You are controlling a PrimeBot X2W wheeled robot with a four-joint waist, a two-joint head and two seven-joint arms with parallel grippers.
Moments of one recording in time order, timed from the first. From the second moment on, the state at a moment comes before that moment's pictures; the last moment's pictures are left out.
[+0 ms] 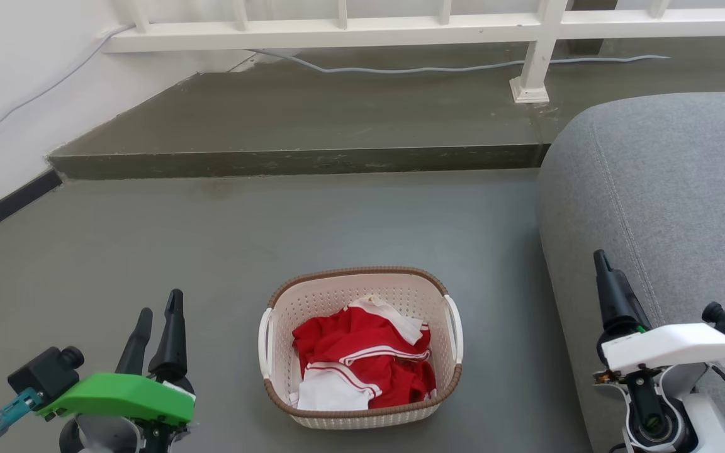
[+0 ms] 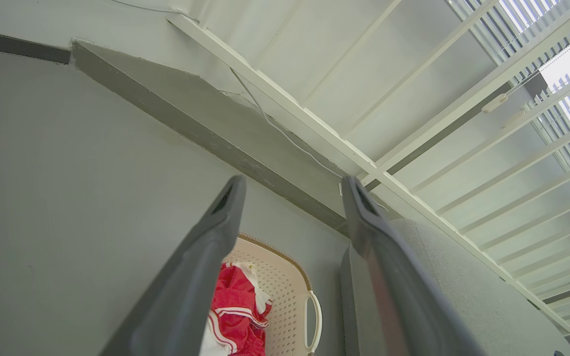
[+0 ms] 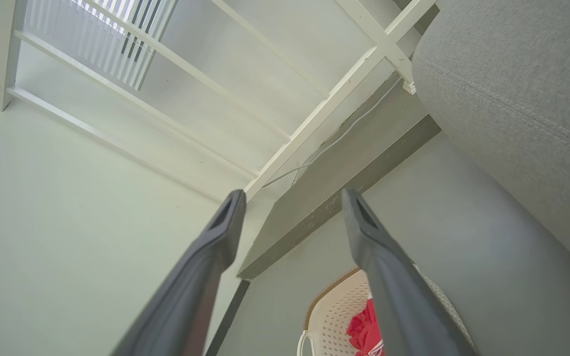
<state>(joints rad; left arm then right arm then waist) 0.00 0.05 -0.10 0.11 -0.89 -0.05 -0.07 0.01 -0.04 0.06 0.14 0.95 0.02 -0.08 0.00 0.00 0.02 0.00</state>
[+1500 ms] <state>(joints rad) 0.01 0.05 -0.20 -0.05 -0.25 0.07 -0.21 0.04 -0.04 0.21 -0.03 0.30 -0.10 -0.21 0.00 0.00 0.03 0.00</state>
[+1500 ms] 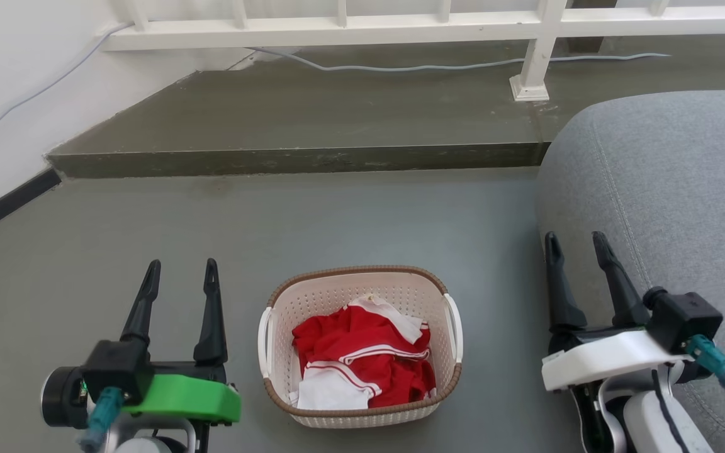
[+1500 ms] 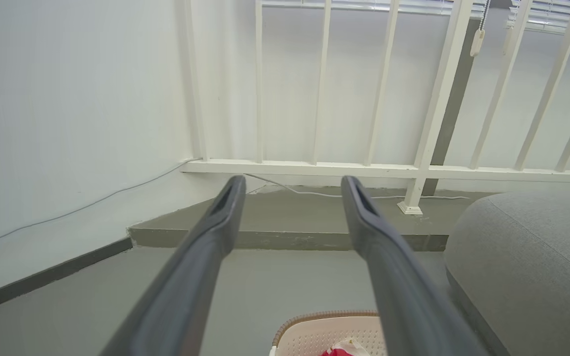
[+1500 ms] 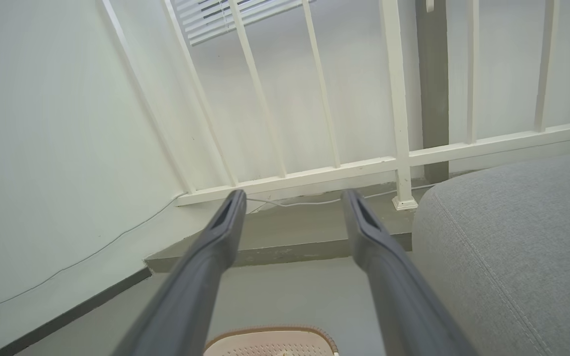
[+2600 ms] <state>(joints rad) 0.04 0.05 -0.23 -0.07 -0.09 0.10 -0.25 0.05 -0.04 0.23 -0.08 0.12 -0.13 -0.25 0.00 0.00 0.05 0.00</state>
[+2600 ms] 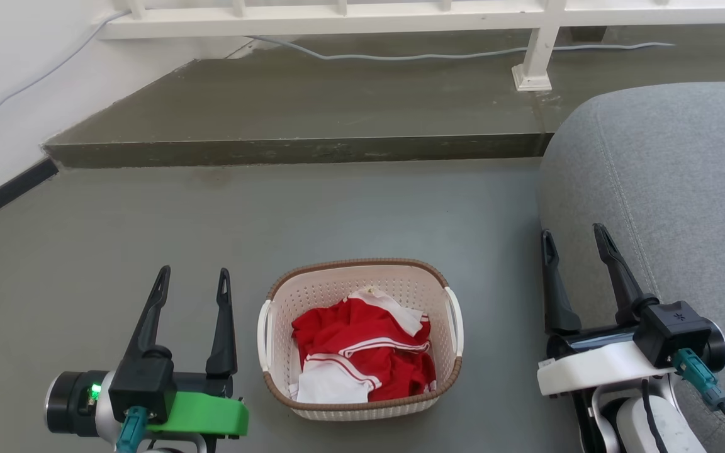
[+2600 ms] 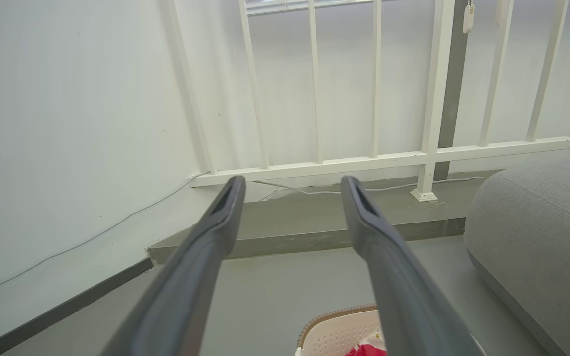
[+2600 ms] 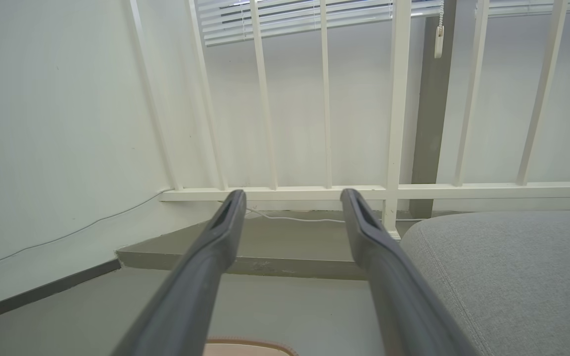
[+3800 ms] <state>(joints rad) -0.24 0.04 -0.23 0.16 -0.11 0.05 -0.25 -0.24 -0.05 0.21 0.14 0.13 -0.13 -0.25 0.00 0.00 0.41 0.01</state>
